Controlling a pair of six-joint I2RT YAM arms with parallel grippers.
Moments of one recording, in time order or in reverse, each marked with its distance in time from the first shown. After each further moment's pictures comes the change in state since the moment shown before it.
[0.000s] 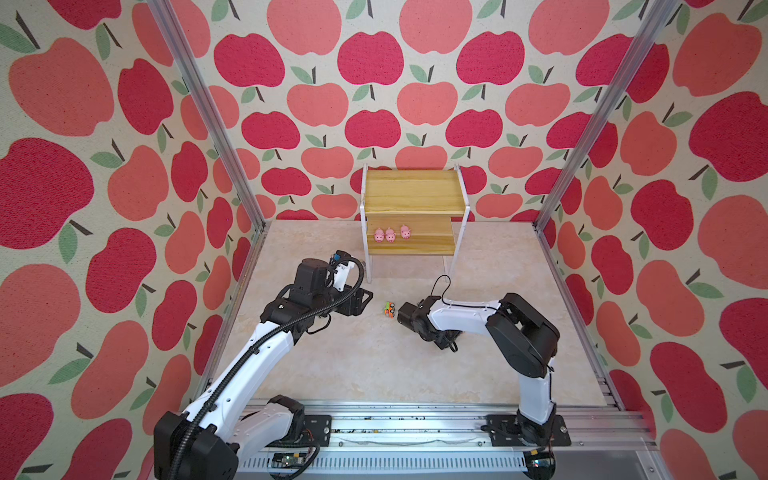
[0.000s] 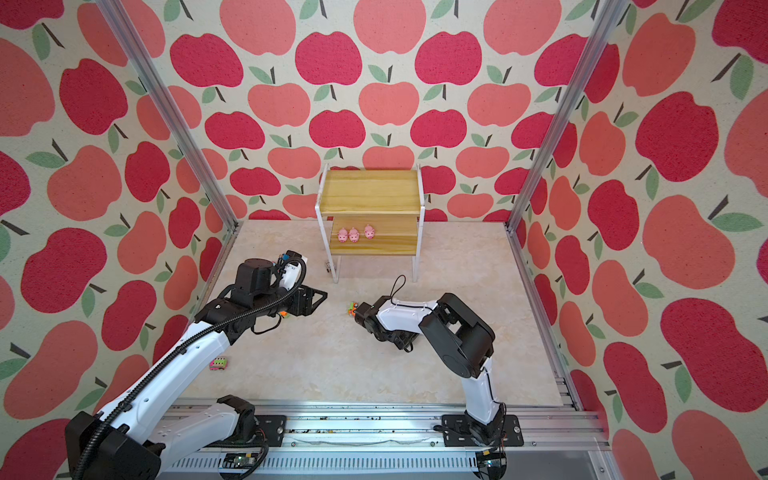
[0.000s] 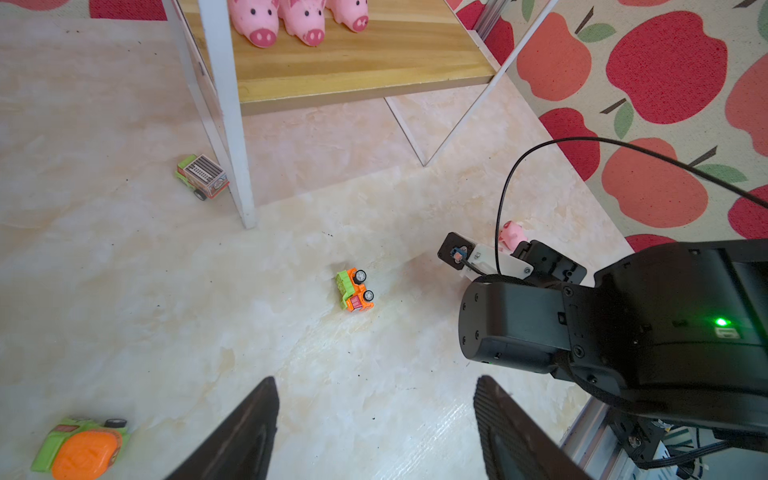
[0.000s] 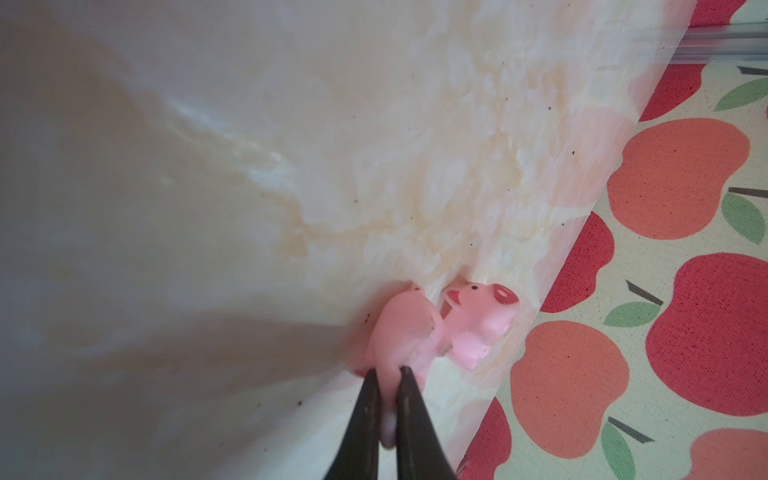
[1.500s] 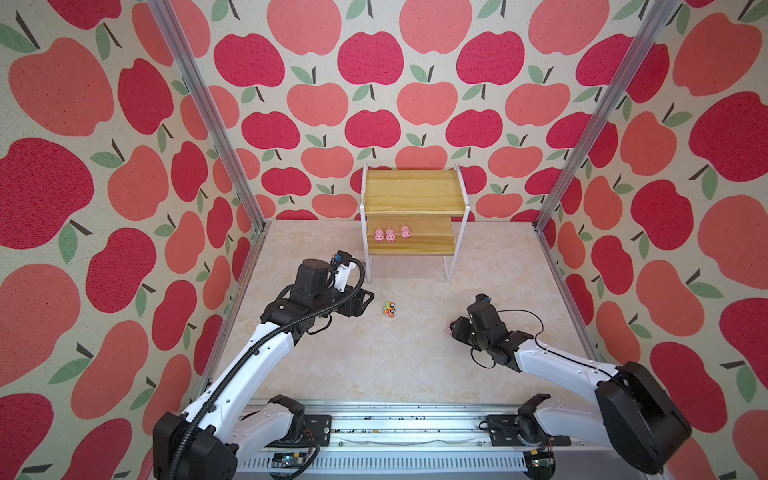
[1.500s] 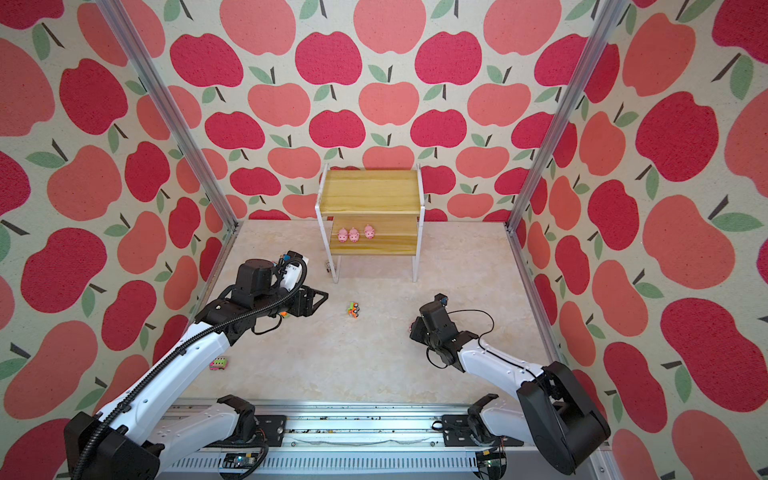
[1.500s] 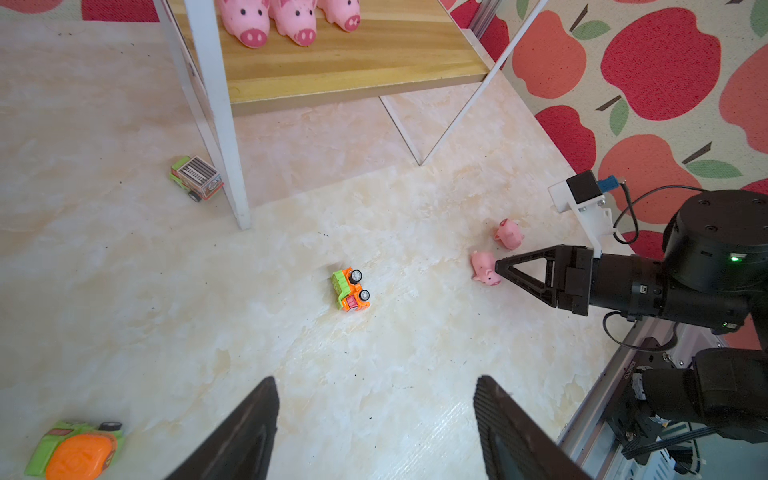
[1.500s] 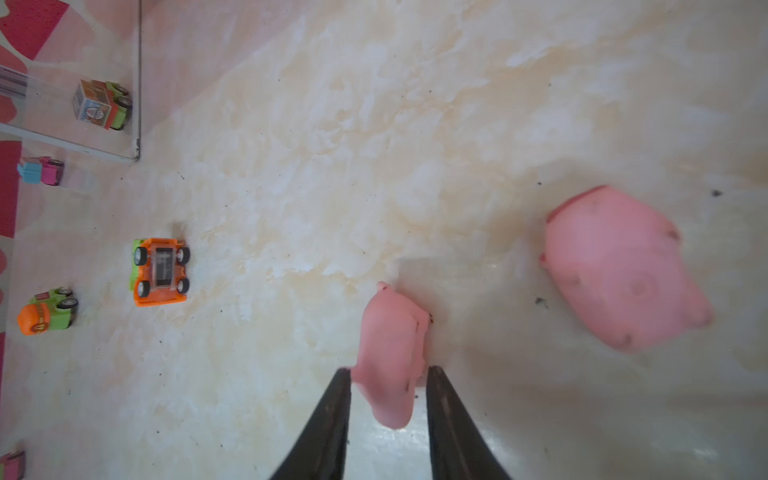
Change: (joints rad) left arm -0.012 -0.005 0.000 0.000 -0.002 0.001; right arm -0.327 -0.761 -0.737 0.904 -0.626 0.500
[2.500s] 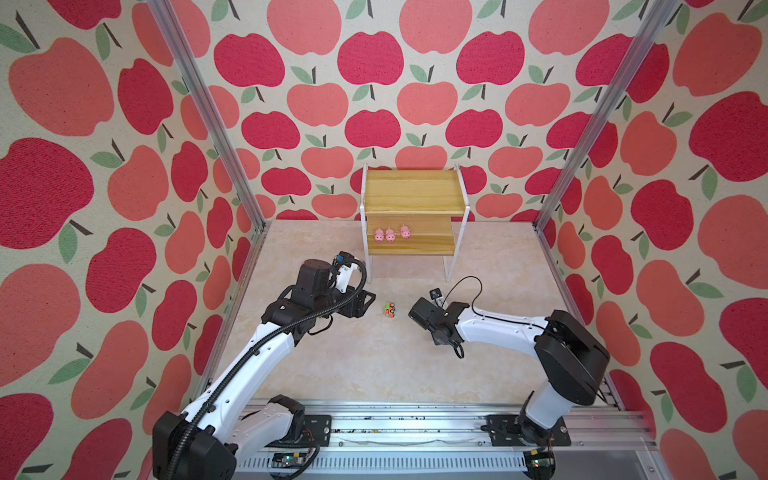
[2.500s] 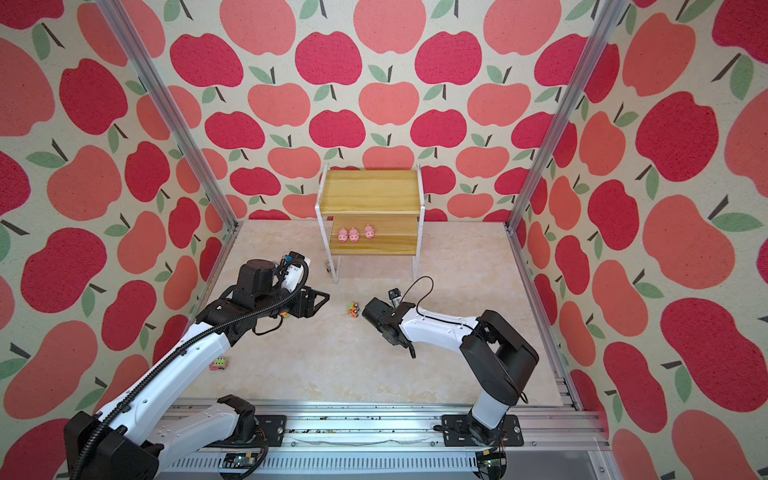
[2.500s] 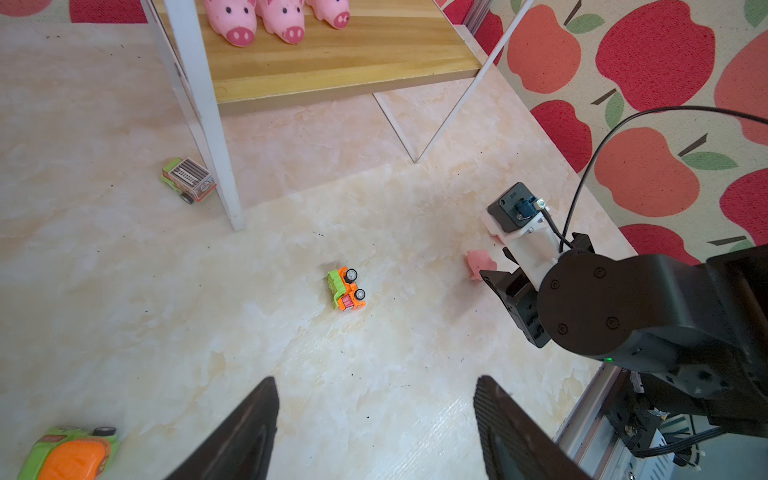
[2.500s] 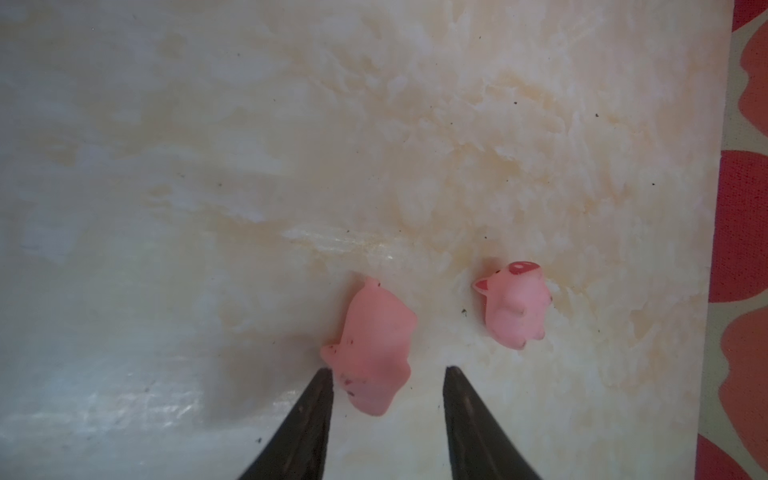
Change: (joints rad) left arm -0.016 0.000 0.000 0.000 -0.002 0.007; right arm 0.323 0.494 0.542 -0.631 0.526 -0.248
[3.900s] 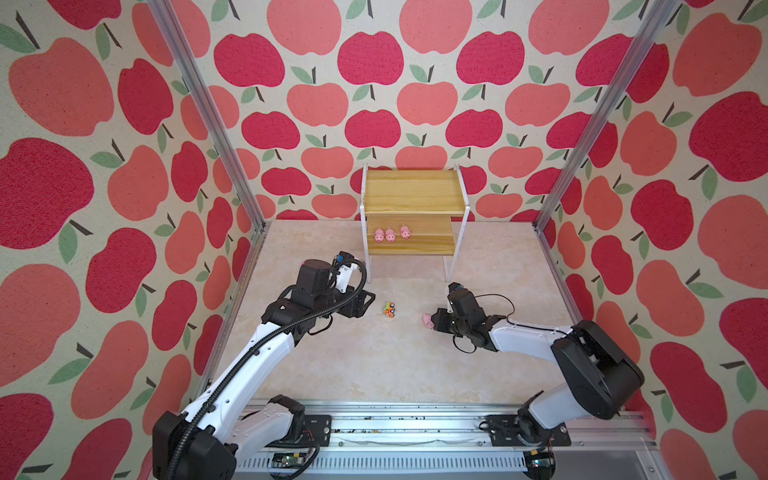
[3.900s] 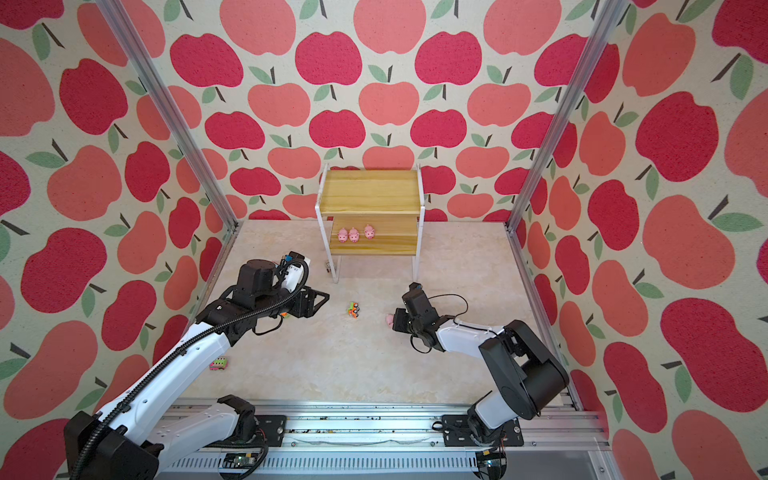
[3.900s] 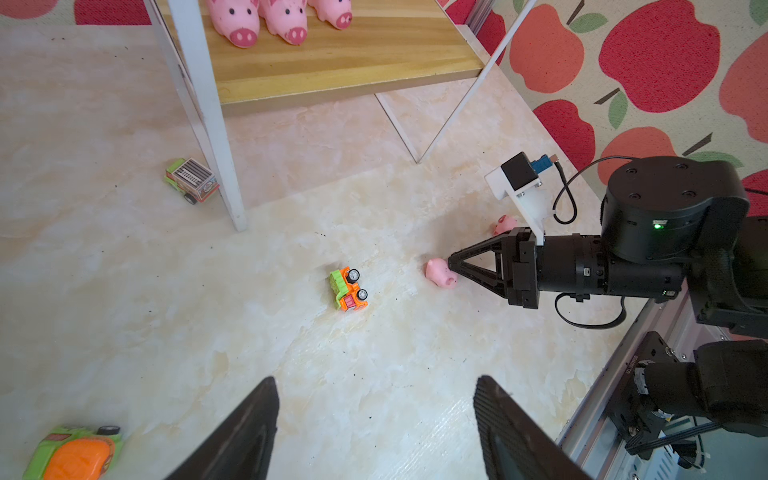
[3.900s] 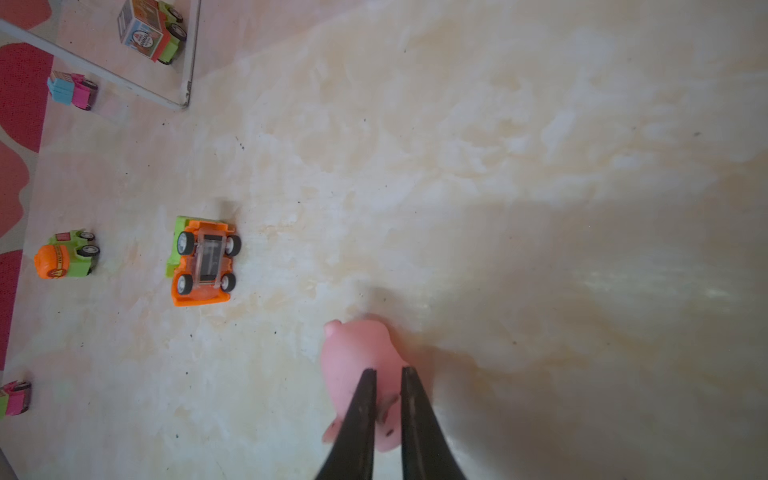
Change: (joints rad) left arm 0.000 0.000 0.000 0.000 -0.006 0.003; right arm -0.279 -0.163 -0.376 0.843 -0.670 0.129
